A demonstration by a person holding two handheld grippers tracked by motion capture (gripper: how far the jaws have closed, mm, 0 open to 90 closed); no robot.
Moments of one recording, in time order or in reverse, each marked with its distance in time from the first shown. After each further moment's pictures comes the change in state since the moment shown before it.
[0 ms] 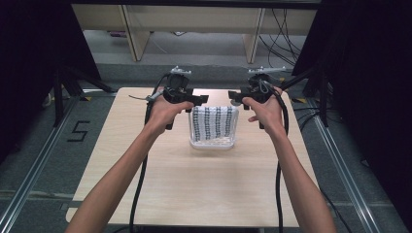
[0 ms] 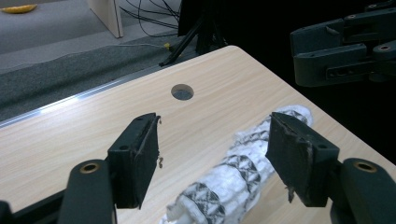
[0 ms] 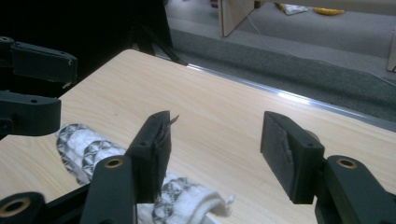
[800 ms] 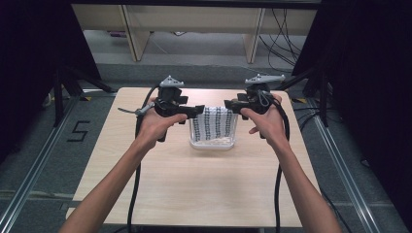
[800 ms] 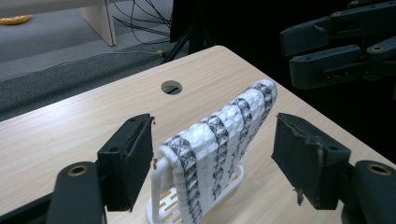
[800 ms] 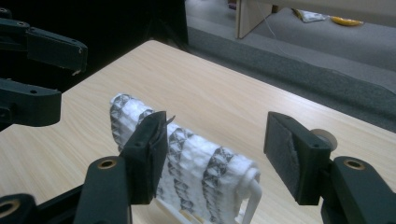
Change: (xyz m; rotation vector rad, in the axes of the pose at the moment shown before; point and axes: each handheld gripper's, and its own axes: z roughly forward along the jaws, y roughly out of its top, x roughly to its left) left arm -0.013 -0.025 -0.033 -0.048 -0.021 0.012; right arm 0.027 -0.016 -0.021 -0.005 0.051 -0.084
